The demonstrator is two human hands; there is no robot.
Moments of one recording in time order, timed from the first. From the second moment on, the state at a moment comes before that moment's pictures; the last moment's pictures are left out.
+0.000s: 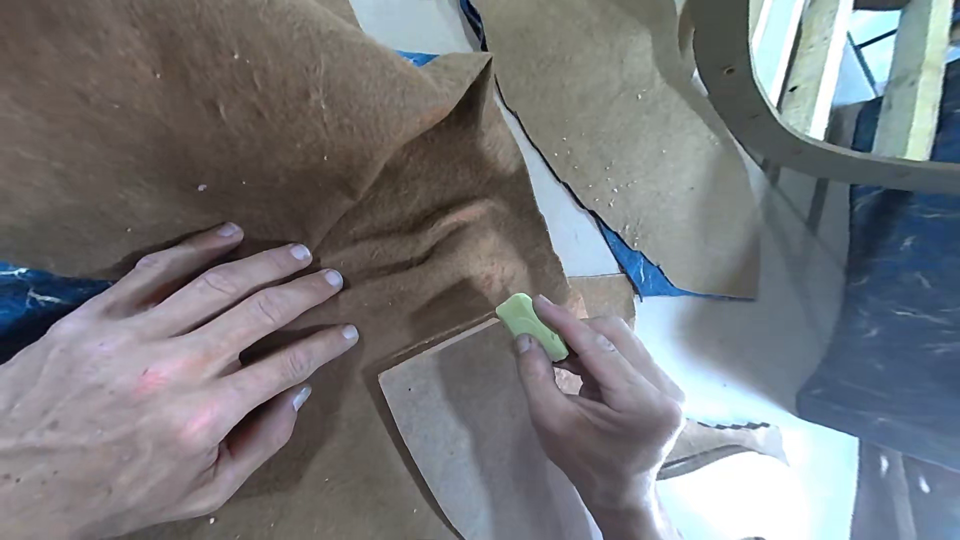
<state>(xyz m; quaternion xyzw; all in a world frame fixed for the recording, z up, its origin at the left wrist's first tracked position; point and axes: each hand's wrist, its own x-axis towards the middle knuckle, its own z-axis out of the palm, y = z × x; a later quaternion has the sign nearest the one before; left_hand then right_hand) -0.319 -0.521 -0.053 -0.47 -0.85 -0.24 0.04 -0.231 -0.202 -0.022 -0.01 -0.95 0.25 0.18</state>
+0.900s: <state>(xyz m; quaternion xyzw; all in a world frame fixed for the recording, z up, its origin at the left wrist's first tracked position) -0.381 -0.490 -0.040 -0.52 -0.79 -0.29 -0.10 -0.248 -0.378 -0.006 -0.51 -0.76 0.27 0.29</state>
